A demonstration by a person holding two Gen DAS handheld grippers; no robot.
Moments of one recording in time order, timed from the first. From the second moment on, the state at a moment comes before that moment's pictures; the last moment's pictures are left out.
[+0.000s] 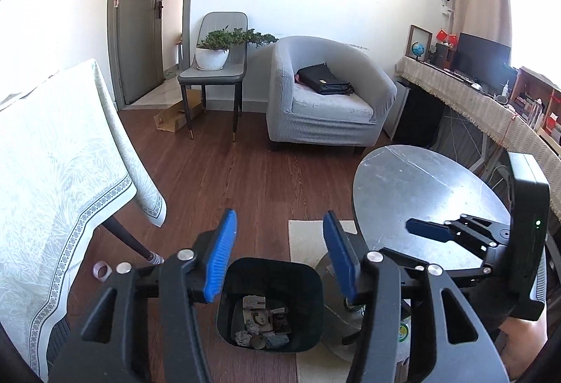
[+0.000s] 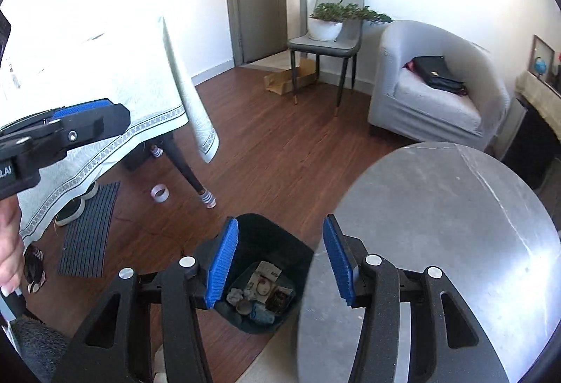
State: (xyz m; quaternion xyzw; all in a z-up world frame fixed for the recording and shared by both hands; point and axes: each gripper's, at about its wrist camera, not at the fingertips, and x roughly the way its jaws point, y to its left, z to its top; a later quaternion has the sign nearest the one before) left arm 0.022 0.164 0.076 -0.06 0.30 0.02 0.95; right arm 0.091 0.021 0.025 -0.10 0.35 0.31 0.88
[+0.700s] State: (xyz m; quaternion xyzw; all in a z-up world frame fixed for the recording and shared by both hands) left arm -0.063 0.123 0.027 -0.01 0.30 0.08 0.95; right arm -0.003 -0.132 0.047 -0.06 0.30 0.18 0.93
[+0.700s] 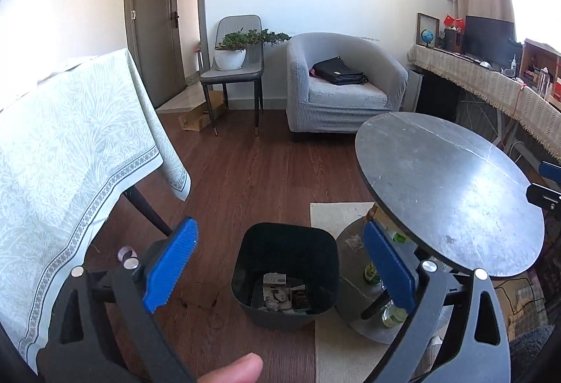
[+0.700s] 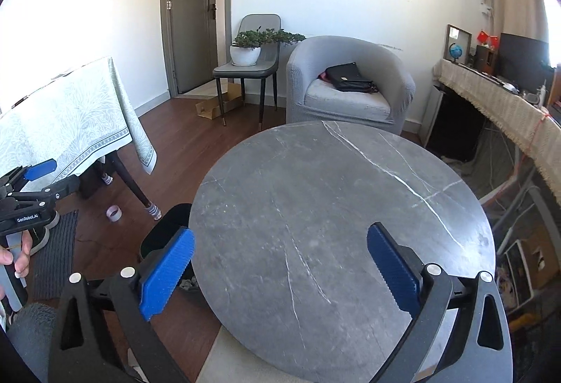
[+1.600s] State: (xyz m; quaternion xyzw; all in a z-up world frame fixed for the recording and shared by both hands) left arm -0.060 0.108 -0.010 -0.02 0.32 0.07 0.95; right arm -0.028 -0.164 0.007 -0.05 0.31 0.17 0.94
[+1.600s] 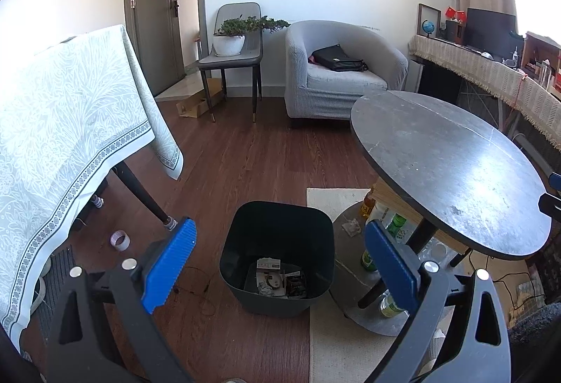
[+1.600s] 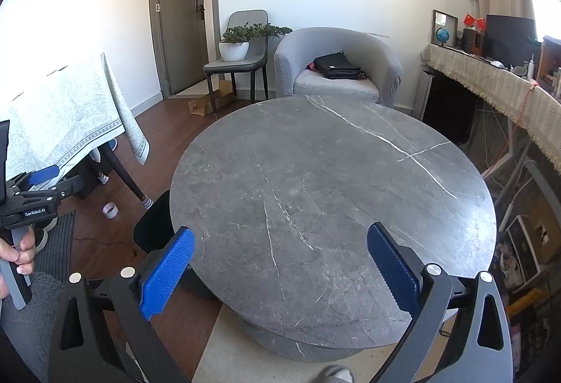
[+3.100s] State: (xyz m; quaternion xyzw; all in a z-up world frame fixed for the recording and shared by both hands) left arm -0.052 0.105 -0.015 -0.03 0.33 0.07 0.94; right arm -0.024 -0.157 0.003 -0.06 0.31 0.17 0.93
